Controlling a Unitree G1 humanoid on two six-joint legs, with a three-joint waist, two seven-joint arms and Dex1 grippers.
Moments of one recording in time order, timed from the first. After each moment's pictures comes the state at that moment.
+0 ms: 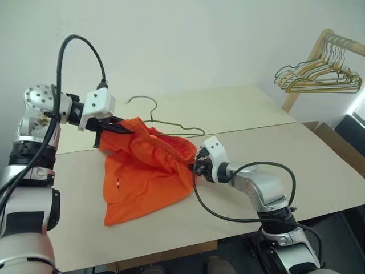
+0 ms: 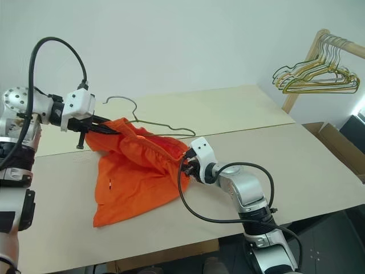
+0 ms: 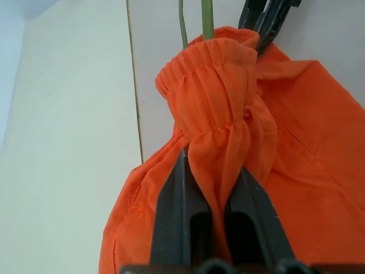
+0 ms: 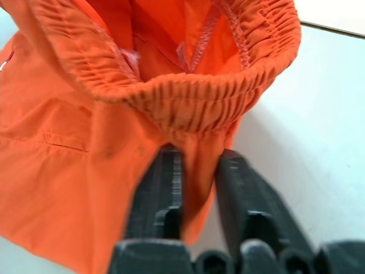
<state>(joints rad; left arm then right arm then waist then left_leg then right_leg) -0.97 0.83 -0.13 0.64 -0.13 -0.13 -1.60 -0.49 -0.25 0.18 -0.18 0.26 1.04 0.47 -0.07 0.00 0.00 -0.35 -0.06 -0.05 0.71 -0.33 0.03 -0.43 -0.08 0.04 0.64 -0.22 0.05</state>
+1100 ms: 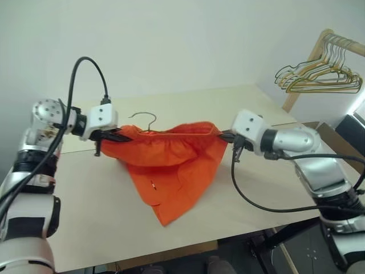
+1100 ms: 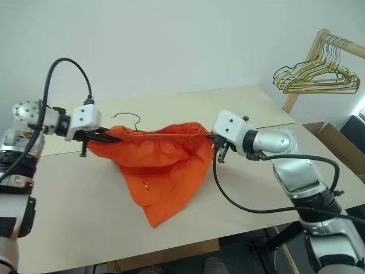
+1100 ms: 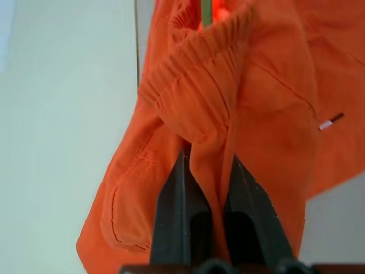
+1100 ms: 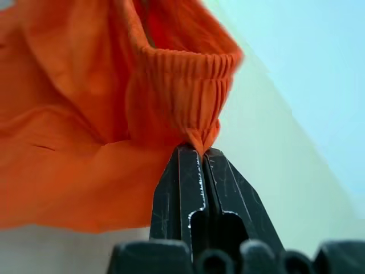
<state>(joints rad) -0.91 0.77 -0.15 0.68 -0.04 -0.16 -1.45 -0.71 -0.79 0.27 -0.25 0.09 0.45 0.87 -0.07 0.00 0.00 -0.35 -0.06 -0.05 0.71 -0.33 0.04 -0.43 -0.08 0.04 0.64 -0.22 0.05</state>
